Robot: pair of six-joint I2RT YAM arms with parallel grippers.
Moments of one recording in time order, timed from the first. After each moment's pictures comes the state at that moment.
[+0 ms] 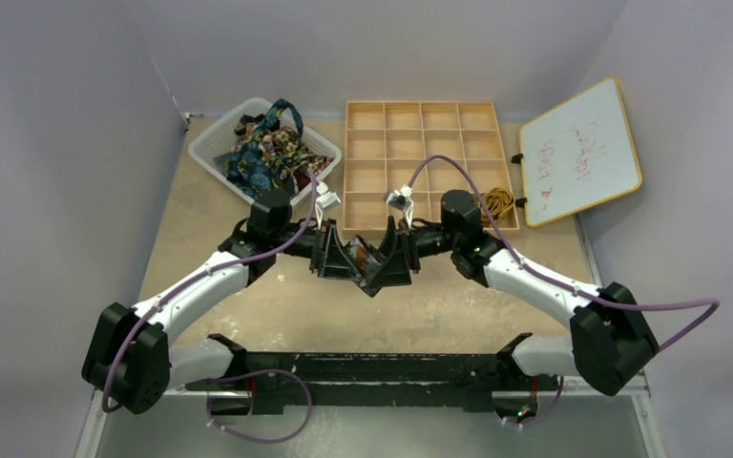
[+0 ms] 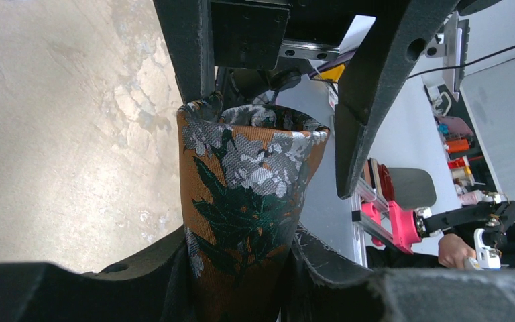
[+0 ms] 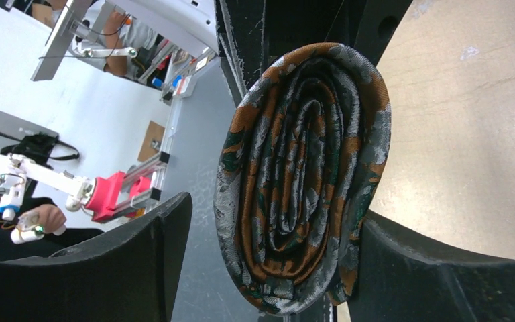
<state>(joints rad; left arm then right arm) -0.49 1.19 0.70 0.09 1.14 -0.51 0.62 1.29 0.72 0.35 -1.17 0.59</state>
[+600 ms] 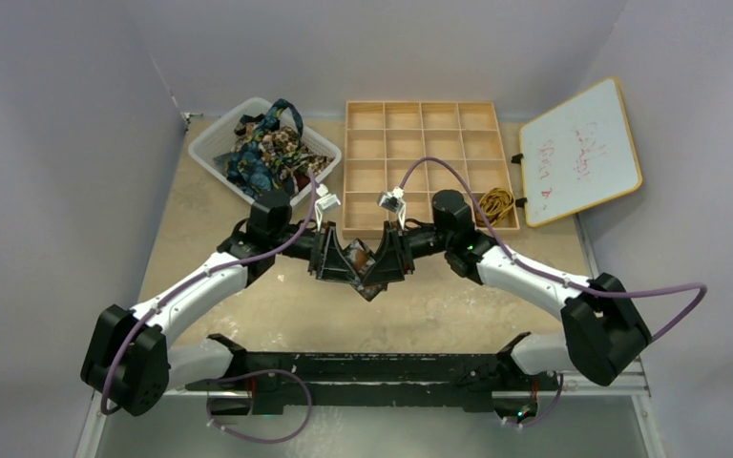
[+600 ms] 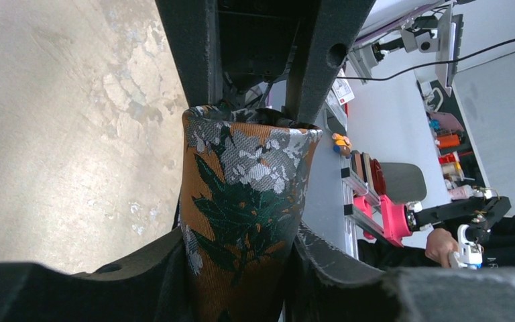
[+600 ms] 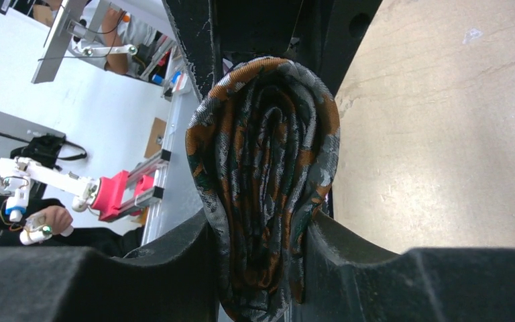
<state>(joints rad) -0.49 1.18 0.70 0.05 1.16 -0.52 0.64 1.34 0.74 0.32 -1.15 0.58</state>
